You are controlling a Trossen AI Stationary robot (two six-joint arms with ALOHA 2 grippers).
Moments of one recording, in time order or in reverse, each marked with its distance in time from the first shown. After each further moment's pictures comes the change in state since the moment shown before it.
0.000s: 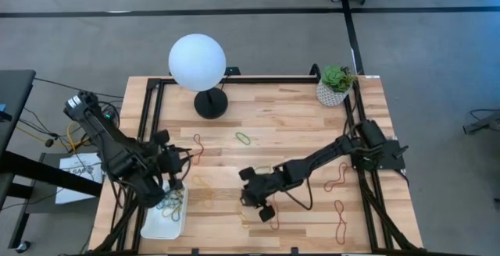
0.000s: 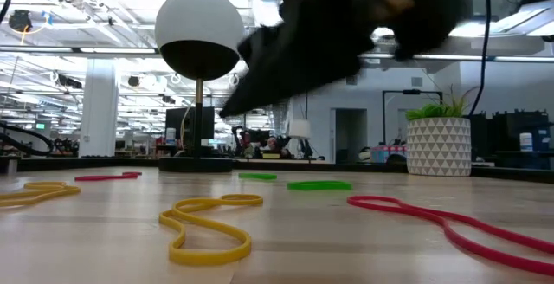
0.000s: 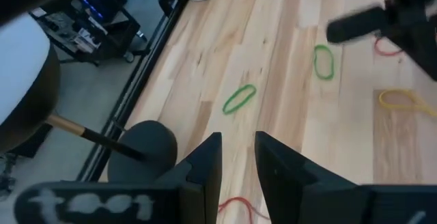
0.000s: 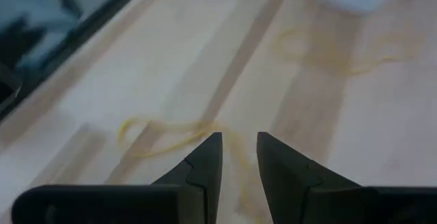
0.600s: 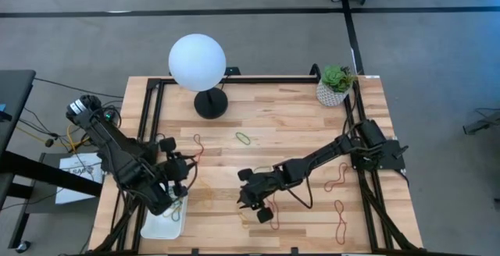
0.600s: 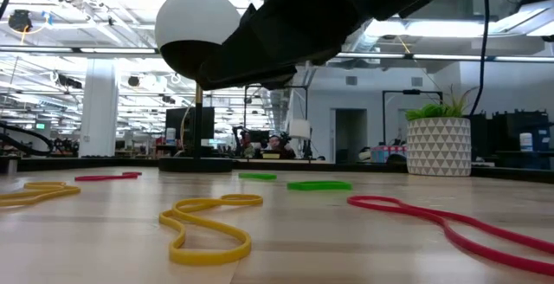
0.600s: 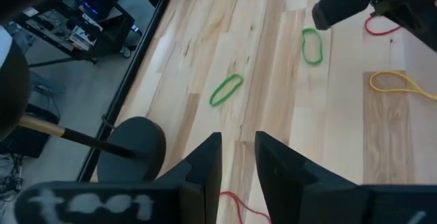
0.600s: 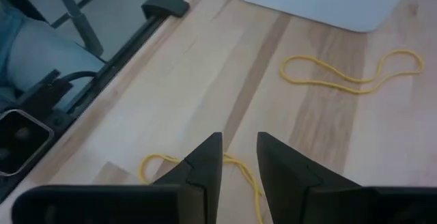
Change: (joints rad) left arm -0.001 0.093 -0.008 0.057 0.031 0.014; right arm -0.011 0.000 -0.001 0.078 -0.061 0.100
